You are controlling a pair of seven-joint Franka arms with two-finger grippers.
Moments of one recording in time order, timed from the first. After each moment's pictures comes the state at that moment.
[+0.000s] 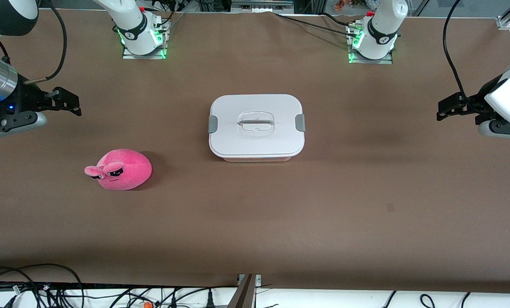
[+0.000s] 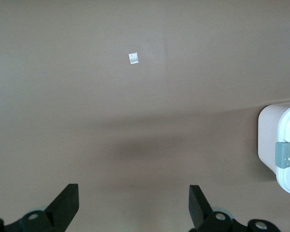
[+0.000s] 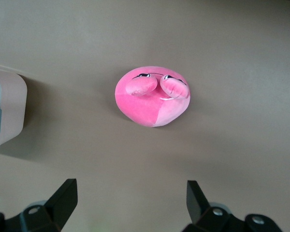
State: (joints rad) left arm -0.02 0.16 -0.02 -1.41 0.00 1.47 0.04; right arm 0.23 0.11 -0.17 -1.54 0.02 1.59 -0.21
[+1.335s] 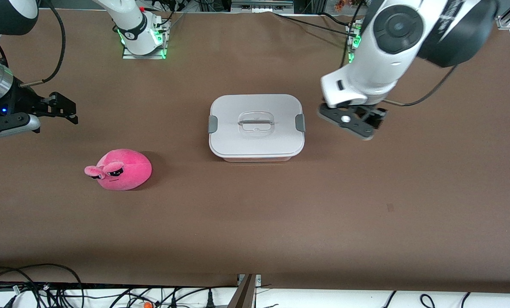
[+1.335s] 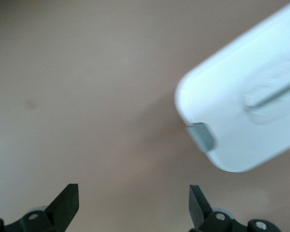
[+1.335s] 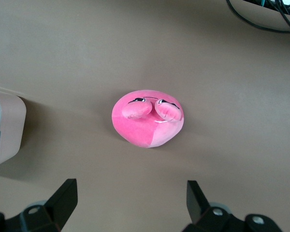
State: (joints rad) left arm -0.43 0.31 -0.09 -1.37 0.00 1.55 0.09; right arm 0.23 0.11 -0.17 -1.54 0.02 1.68 -0.21
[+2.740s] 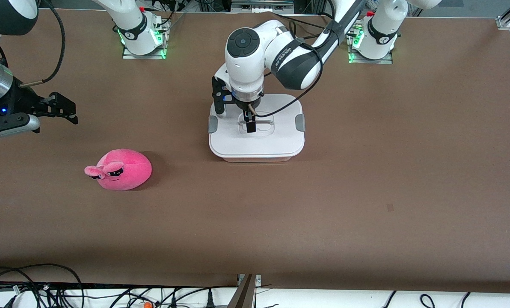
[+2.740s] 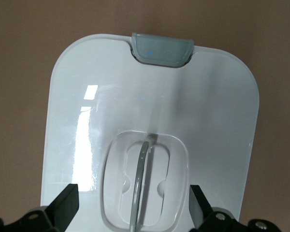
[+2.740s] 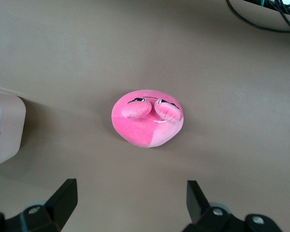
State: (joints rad) left arm -0.77 0.58 -0.09 -1.37 0.04 1.95 0.54; right arm 0.23 0.11 -0.17 -1.54 0.02 1.68 -0.21
